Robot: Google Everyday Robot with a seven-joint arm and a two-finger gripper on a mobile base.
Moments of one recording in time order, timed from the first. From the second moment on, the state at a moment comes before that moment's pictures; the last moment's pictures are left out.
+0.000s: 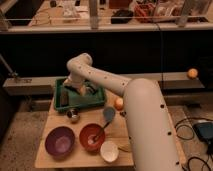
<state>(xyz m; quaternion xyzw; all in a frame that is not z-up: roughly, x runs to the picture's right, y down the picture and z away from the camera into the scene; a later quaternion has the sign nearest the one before) -0.195 0.013 0.905 -0.13 -0.27 -0.49 0.82</state>
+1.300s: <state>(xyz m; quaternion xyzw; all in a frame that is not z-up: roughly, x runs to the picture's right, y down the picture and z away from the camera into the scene) -0.231 0.024 0.947 -0.07 -0.32 -0.53 0.78</state>
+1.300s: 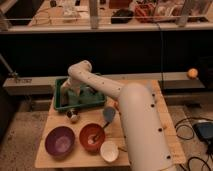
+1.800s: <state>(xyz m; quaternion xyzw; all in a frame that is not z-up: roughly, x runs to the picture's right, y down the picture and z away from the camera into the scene) -0.244 0.036 0.954 -0.08 -0.34 -0.53 0.77</state>
